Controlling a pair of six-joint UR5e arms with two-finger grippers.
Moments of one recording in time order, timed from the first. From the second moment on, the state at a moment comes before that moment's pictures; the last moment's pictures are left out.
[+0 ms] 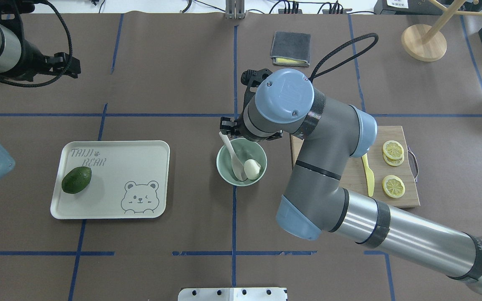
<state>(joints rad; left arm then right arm) -0.94 -1.90 -2.05 -1.50 -1.82 -0.99 0.54 -0.84 1.68 -1.45 1.79 1.33</state>
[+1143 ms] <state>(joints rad) -1.44 -1.56 -1.97 -1.50 -2.26 -0.10 1.03 -1.18 1.92 -1.69 2.16 0.67</state>
